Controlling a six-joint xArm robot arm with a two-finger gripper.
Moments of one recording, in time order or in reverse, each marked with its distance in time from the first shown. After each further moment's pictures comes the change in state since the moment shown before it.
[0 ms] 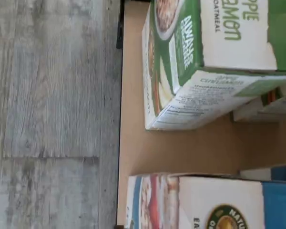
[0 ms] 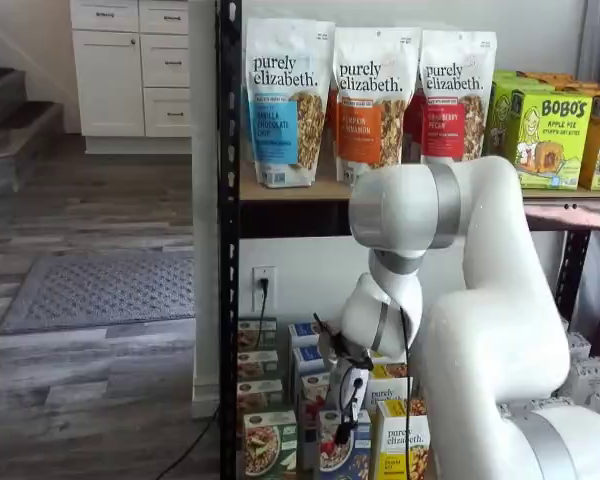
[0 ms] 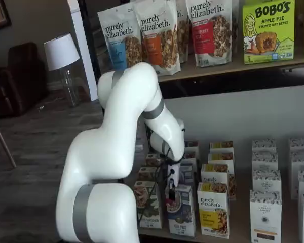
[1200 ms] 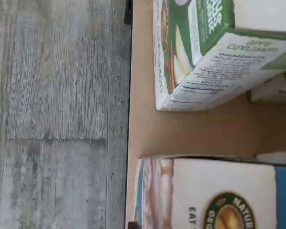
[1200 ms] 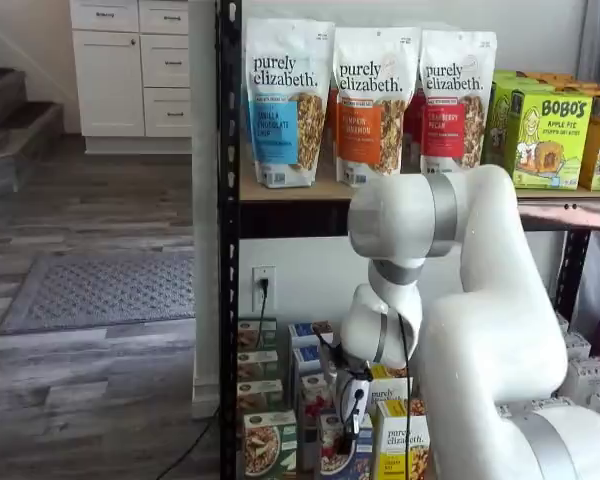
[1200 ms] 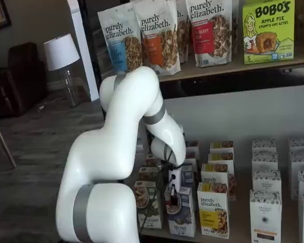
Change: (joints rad) arm -0.002 0.043 -0.008 -0.101 -0.033 0.079
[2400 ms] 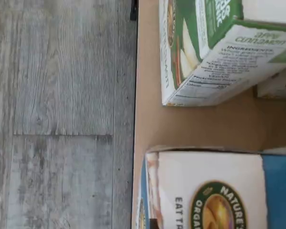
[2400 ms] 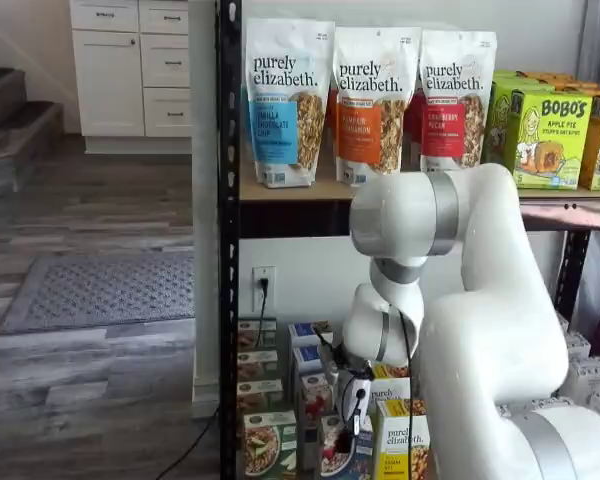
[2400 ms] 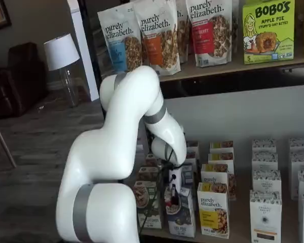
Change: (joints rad) arm -0.006 -0.007 0.008 -0.028 0.012 0.019
